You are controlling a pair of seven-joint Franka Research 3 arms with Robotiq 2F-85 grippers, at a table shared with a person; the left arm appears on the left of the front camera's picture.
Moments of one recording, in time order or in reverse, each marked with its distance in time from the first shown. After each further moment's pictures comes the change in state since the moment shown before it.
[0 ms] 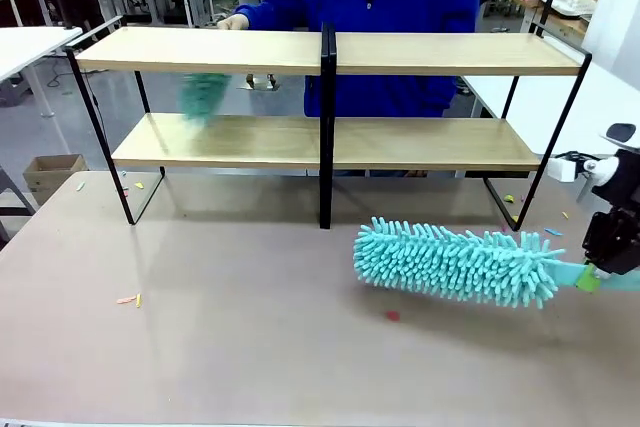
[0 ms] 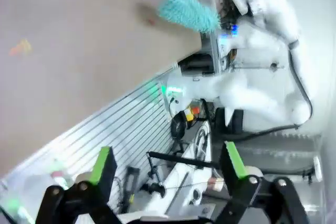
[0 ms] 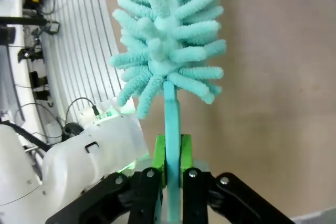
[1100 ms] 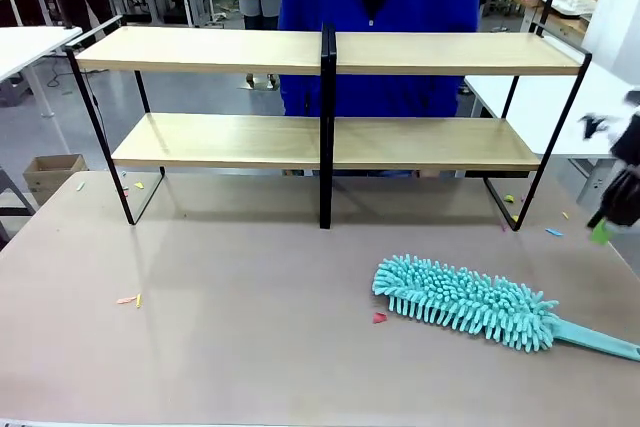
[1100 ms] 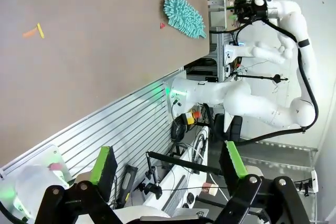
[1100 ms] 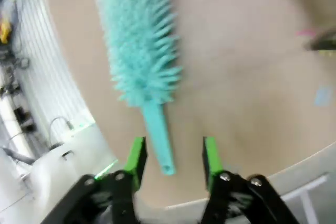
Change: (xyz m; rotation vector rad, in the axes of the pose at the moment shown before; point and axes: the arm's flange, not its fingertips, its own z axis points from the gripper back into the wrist) left arm -0.002 0.003 -0.001 0.021 -0.001 0.021; right arm -0.021 -0.062 0.066 -0.193 -0.073 -0.210
